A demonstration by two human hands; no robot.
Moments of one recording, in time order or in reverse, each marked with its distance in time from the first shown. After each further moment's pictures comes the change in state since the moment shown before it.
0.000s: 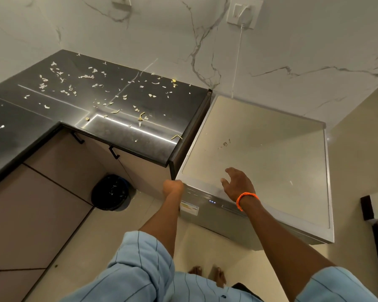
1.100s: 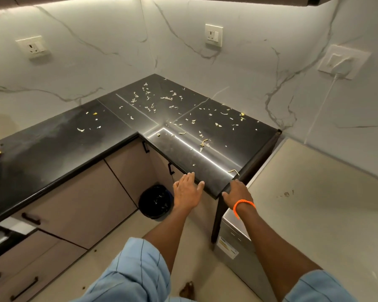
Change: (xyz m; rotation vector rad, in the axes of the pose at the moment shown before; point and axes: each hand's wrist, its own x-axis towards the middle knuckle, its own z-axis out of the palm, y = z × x) left_hand 0.031 0.046 -0.134 0.546 0.311 0.632; right_hand 0.093 -0.170 0.042 -0.036 -0.144 -0.278
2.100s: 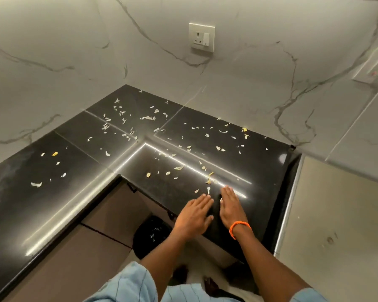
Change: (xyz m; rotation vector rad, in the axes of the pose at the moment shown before) left_hand 0.211 -0.076 0.021 0.284 -0.315 0.652; right_hand 0.203 -0.059 0.093 0.097 0.073 0.005
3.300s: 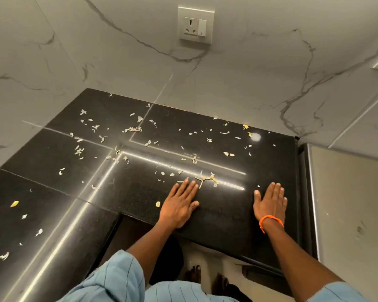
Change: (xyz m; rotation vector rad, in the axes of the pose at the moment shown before) left_hand 0.096 -0.217 -0.039 0.182 -0.073 0.181; right_hand 0.071 -0.011 -0.003 -0.222 0.243 0.768
